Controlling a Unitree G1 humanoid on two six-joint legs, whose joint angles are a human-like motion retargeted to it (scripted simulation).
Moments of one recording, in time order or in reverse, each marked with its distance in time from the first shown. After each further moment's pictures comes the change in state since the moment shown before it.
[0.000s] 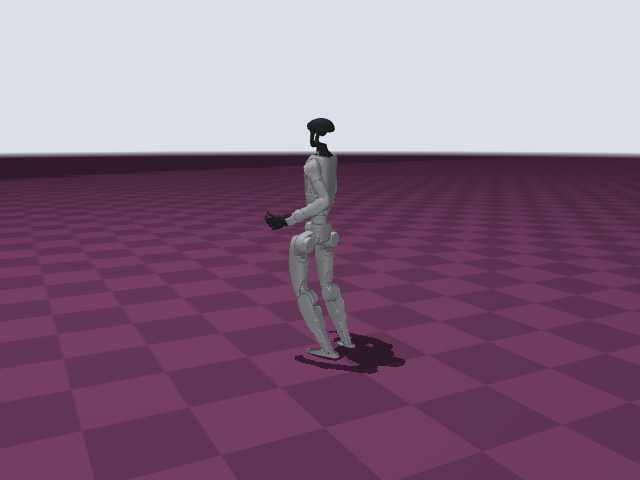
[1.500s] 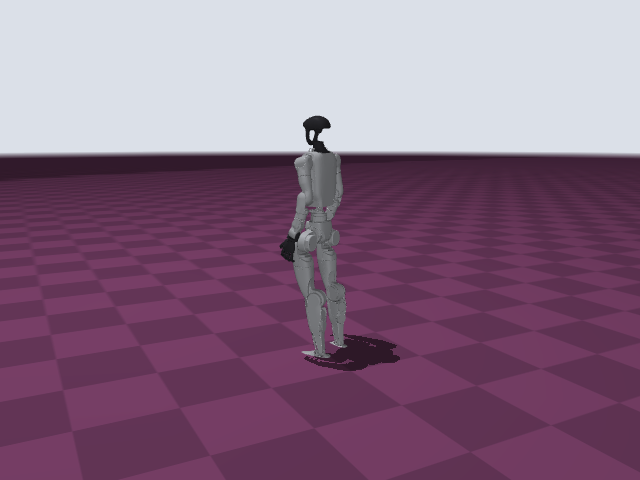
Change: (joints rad) left arm -0.248 -0.071 -0.153 1.028 0.410 -0.125 0.220; right arm 0.034 -0.001 0.106 -0.156 -0.181 -0.109 0.006; waist -0.281 0.076 -0.003; left_leg 0.080 0.020 0.057 -0.539 0.350 -0.095; right_leg 0.053 0.052 -0.031 -0.465 0.325 0.053
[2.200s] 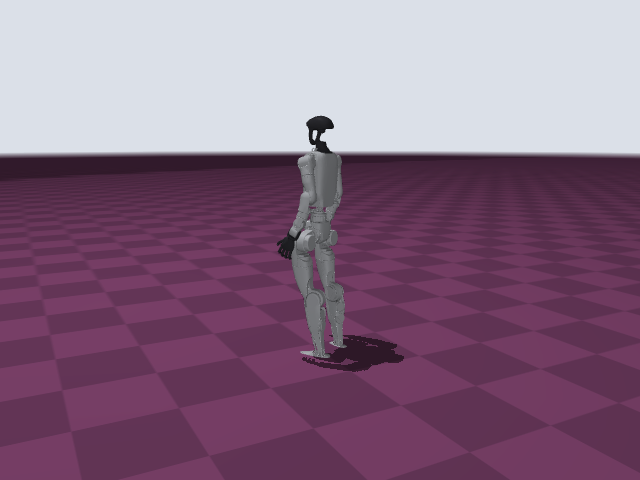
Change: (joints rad) left arm 0.035 -0.006 0.046 -0.070 -0.110 -0.014 -0.023; right arm -0.004 0.015 -0.053 0.059 0.074 0.011 0.042; waist 0.016 0.017 0.042; left_leg 0.076 -0.006 -0.013 0.005 -0.004 0.006; right_leg 0.083 -0.007 -0.039 0.012 -0.027 -0.007
